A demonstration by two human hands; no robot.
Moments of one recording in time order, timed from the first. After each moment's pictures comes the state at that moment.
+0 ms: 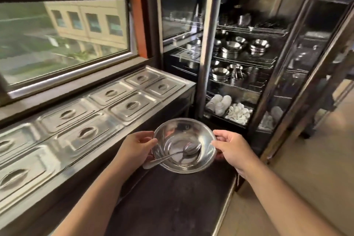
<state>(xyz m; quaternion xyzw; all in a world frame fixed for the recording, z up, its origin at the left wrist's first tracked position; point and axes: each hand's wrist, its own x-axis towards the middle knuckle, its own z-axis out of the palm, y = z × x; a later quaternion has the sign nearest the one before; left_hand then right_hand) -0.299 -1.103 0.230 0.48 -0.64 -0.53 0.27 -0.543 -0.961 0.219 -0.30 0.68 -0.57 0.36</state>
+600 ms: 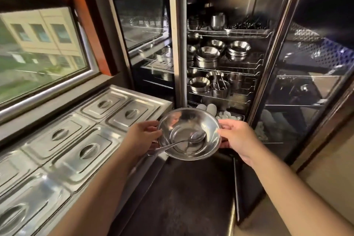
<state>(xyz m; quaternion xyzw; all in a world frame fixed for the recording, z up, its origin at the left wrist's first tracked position) -0.590 -1.315 0.248 0.40 -0.69 -0.56 0.23 -0.801 -1.130 0.235 -0.27 0.68 -0.61 0.31</state>
